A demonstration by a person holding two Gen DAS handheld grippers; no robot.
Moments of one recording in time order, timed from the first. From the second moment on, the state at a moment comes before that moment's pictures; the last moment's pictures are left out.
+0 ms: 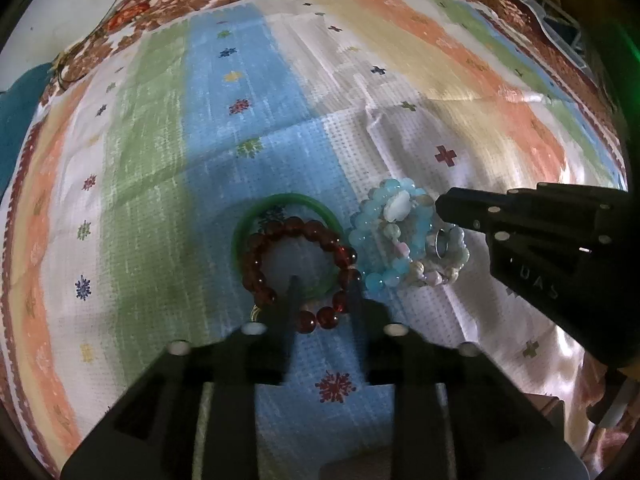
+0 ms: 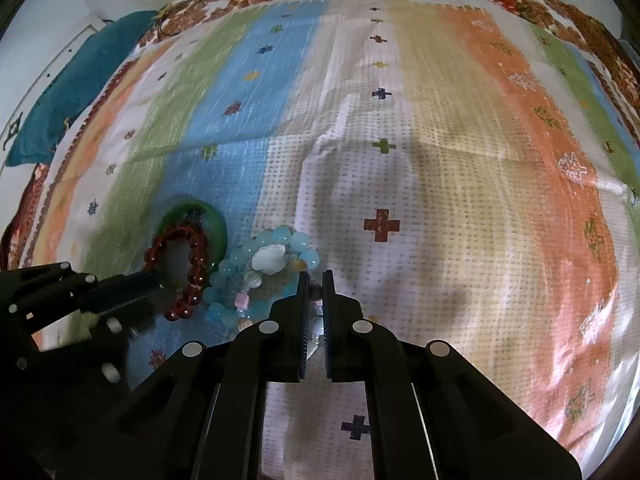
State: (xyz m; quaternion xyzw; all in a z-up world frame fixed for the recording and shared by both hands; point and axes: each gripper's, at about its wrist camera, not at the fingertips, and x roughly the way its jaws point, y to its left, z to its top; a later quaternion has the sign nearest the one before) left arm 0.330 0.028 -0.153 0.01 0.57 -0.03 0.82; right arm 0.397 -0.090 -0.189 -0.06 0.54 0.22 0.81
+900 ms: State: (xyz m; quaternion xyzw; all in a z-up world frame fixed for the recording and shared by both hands) left arm 0.327 0.011 -0.170 0.06 0.59 -0.06 0.80; right arm 0.397 -0.090 -0.190 -0.05 0.54 0.23 0.81
